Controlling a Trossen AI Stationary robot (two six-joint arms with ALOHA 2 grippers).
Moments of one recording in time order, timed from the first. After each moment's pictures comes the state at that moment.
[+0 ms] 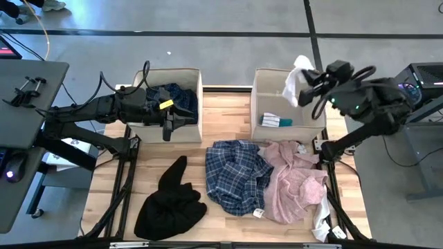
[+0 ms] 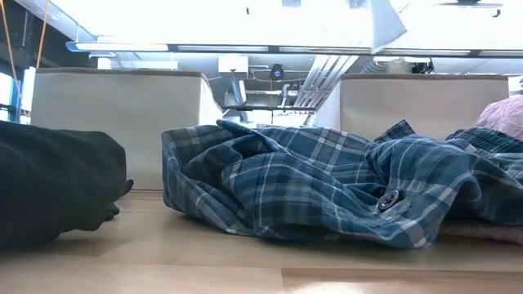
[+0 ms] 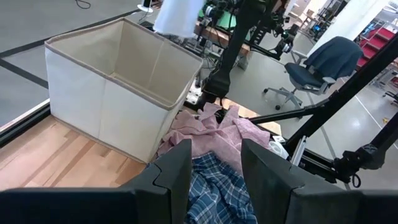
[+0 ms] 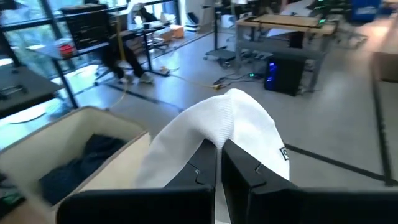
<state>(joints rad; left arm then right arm) 0.02 1.04 1.26 -0.52 -0.09 -0.42 0.20 1.29 2.05 -1.37 1.13 0.60</state>
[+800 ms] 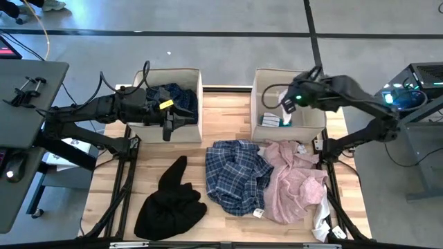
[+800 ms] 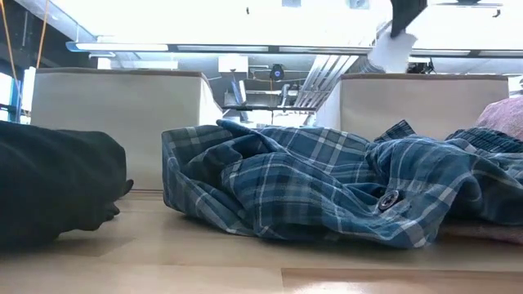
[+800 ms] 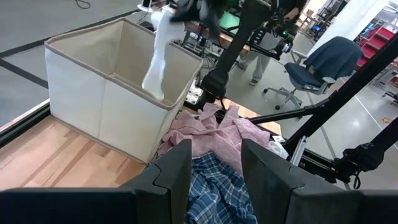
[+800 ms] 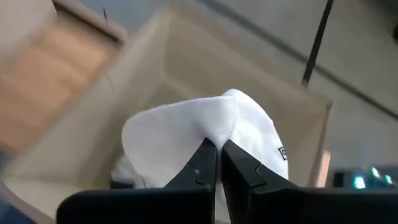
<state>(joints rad) 0.02 1.04 1.26 -0.52 -0.09 -0.42 -0.24 1.29 1.63 -1.56 0.64 0.65</state>
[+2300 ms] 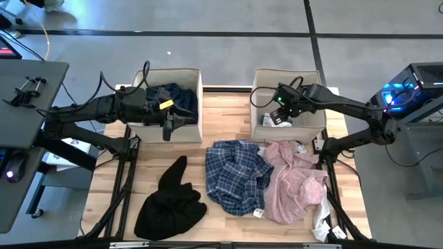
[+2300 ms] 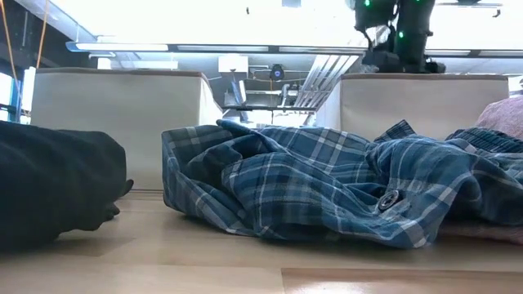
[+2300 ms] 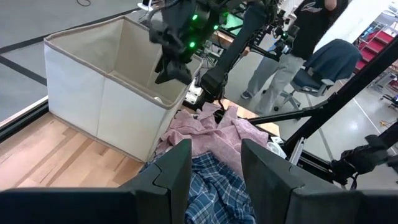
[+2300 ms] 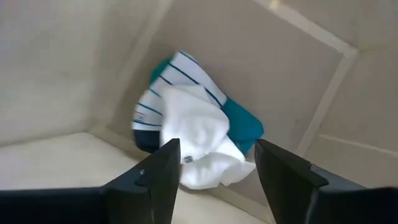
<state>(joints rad) 0.02 1.04 1.26 -0.52 -0.09 -0.44 -0.44 1.29 1.20 -1.22 0.26 0.60</state>
